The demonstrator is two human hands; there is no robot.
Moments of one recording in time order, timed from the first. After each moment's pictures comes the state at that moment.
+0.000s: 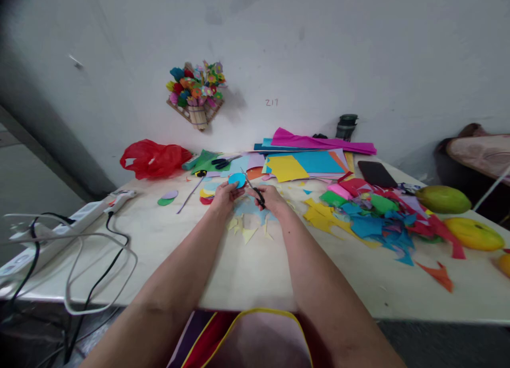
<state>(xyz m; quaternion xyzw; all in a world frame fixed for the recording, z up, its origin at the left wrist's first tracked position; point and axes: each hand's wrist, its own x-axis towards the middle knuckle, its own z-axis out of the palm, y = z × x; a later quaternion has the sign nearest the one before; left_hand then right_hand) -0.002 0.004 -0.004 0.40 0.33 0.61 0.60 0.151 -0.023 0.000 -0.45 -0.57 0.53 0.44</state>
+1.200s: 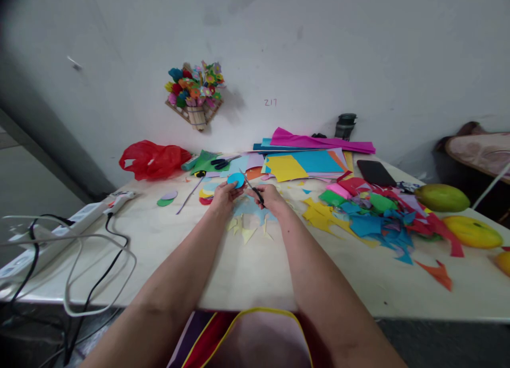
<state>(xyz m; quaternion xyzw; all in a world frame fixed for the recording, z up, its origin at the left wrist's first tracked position) -0.002 0.005 -0.007 0.40 0.34 0.62 0.58 0.150 -0.021 0.000 -0.45 -0.57 0.51 0.46</state>
